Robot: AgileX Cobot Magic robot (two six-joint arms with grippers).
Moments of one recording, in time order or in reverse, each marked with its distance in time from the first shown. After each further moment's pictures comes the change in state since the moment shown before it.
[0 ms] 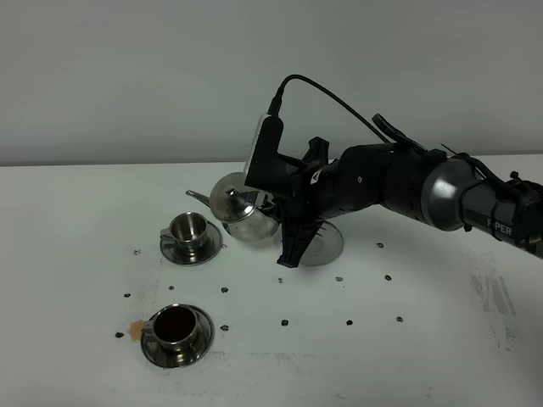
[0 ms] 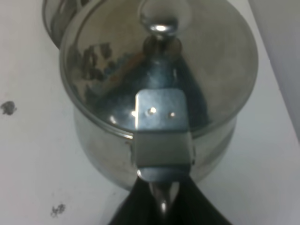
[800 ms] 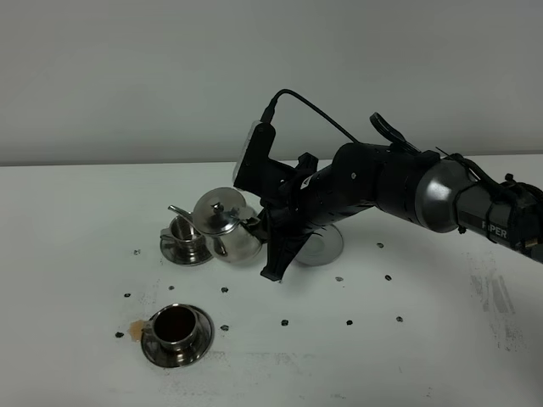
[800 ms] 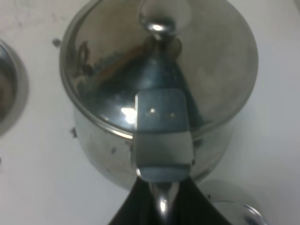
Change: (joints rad) left arm 0.000 0.000 0.000 0.000 0.000 0.000; right arm 0.018 0.000 -0.009 0.156 0.101 -0.011
